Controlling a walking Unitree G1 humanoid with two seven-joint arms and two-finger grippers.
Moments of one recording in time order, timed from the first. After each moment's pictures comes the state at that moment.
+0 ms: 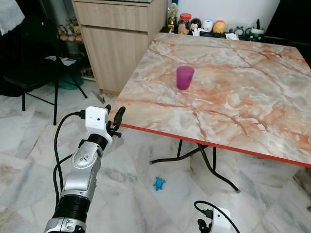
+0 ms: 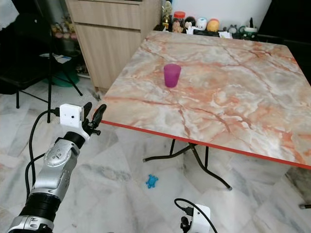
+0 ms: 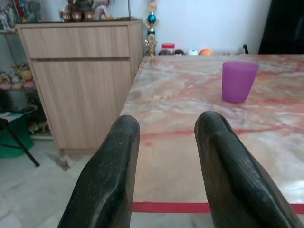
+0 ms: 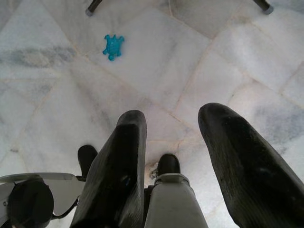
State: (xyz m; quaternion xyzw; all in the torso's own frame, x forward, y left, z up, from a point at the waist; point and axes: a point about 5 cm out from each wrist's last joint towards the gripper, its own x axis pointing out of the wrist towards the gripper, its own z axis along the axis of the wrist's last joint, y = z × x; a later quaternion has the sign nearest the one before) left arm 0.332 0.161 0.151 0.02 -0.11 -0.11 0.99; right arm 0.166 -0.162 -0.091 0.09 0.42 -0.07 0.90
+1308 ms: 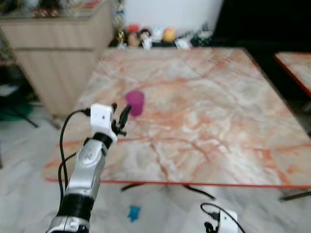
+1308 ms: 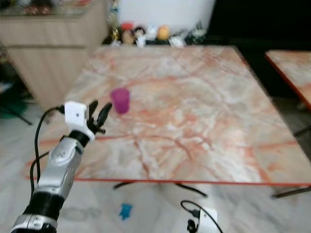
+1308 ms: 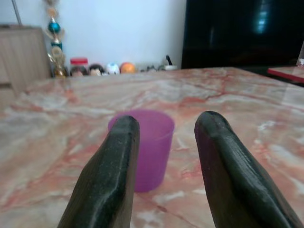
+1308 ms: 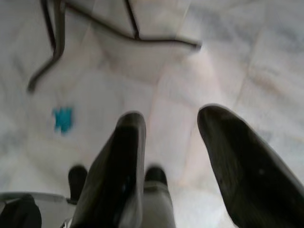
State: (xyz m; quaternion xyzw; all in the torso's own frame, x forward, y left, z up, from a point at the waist) left arm 0.333 0.160 0.157 0.02 -0.11 -0.13 0.99; right arm 0.168 -0.166 -0.090 0.09 0.42 -0.07 0.90
